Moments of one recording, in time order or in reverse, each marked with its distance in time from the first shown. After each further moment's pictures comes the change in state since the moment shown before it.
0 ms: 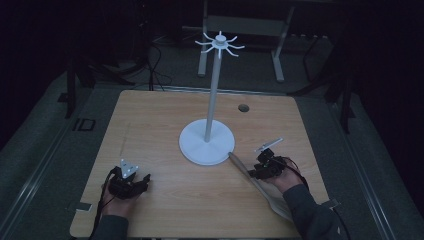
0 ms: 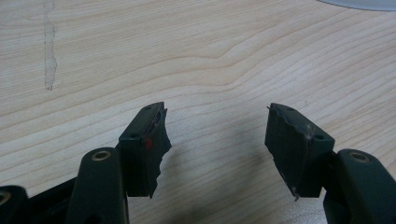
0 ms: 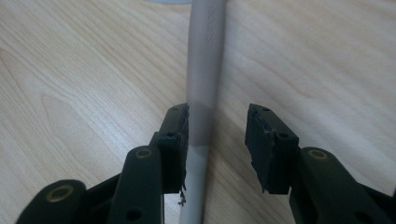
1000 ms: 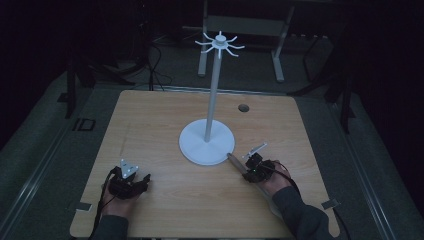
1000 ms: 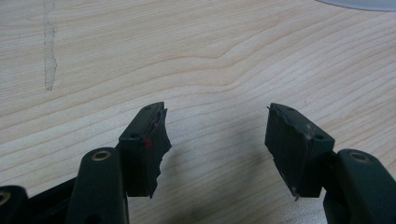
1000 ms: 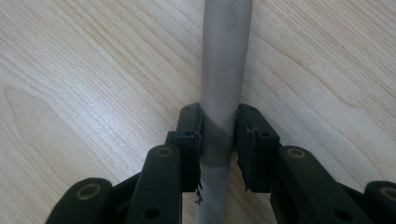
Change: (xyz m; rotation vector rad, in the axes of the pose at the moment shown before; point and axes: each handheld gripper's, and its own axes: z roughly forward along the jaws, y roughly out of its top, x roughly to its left) left arm 0.000 0.000 0.000 -0.001 -0.001 0.001; right arm 0.023 0.006 0.026 0.067 -0.094 -0.066
